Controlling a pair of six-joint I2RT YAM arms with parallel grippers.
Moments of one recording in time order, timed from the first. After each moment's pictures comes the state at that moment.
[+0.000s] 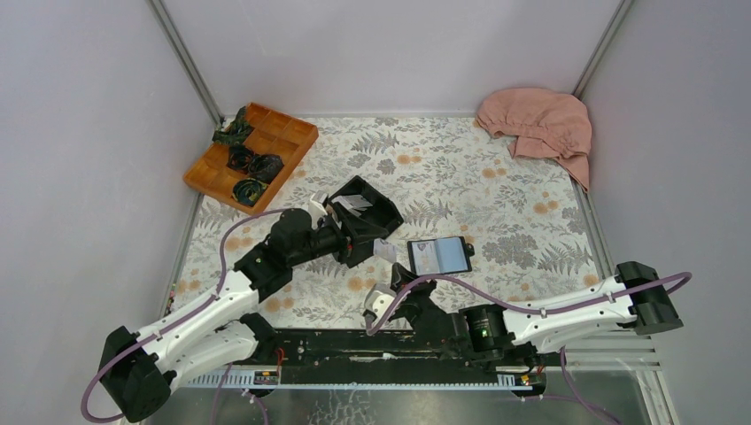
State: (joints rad) left arm -0.70 0.90 0.60 0.01 0.33 -1.55; right arm 1.70 1.10 0.67 0.14 1.05 -0.54
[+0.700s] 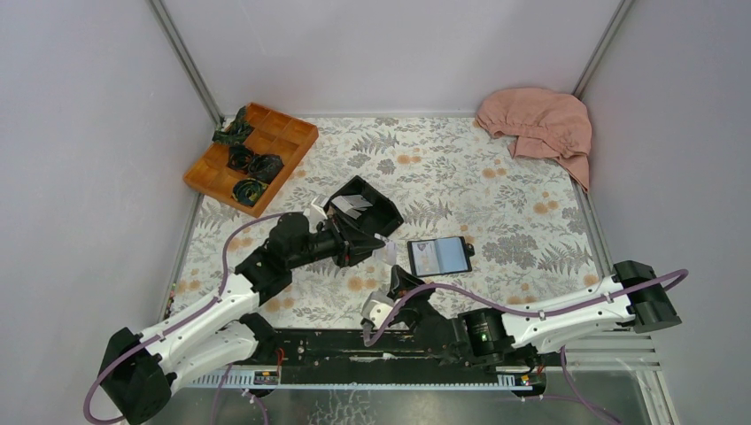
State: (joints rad) left arm -0.69 0.89 0.53 0.09 0.41 -1.57; right arm 1.74 1.12 0.67 0.18 1.08 -0.62
